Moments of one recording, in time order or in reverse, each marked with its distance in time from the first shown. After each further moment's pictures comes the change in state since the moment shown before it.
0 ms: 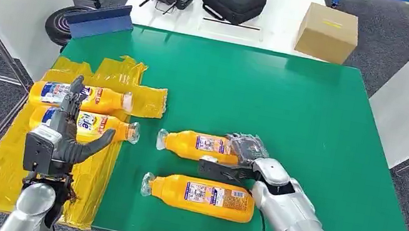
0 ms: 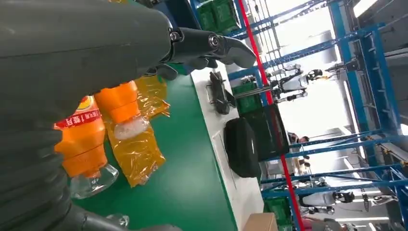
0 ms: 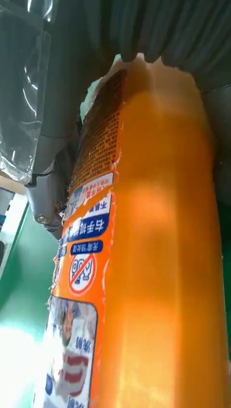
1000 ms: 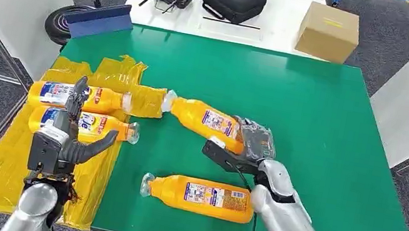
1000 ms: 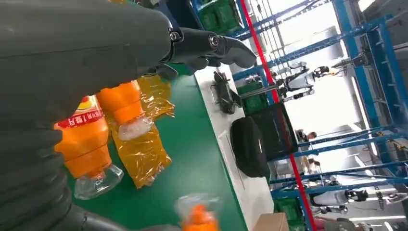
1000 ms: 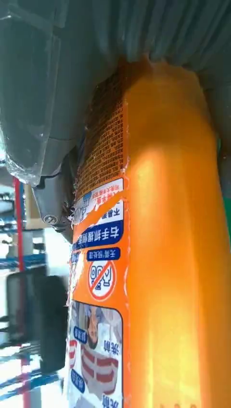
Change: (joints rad) left arm 0.001 0.001 -0.015 -0.011 -0.056 0.008 0.037; right arm 0.130 -0.001 -0.132 -0.252 -0.210 -0.281 0.036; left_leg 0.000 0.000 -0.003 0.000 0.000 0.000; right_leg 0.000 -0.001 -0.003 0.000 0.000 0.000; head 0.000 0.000
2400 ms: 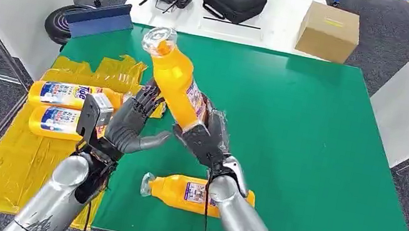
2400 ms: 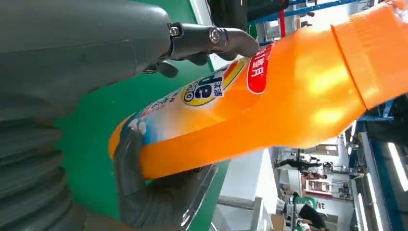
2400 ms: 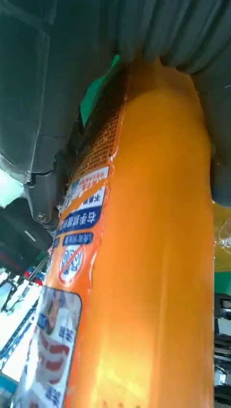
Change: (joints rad) left arm -0.242 -0.001 -0.262 0.170 0.378 -0.342 0.164; right arm 0.000 0.268 -0.046 0.063 -0.475 -0.019 -0.419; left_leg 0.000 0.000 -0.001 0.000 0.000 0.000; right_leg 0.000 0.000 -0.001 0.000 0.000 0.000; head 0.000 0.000
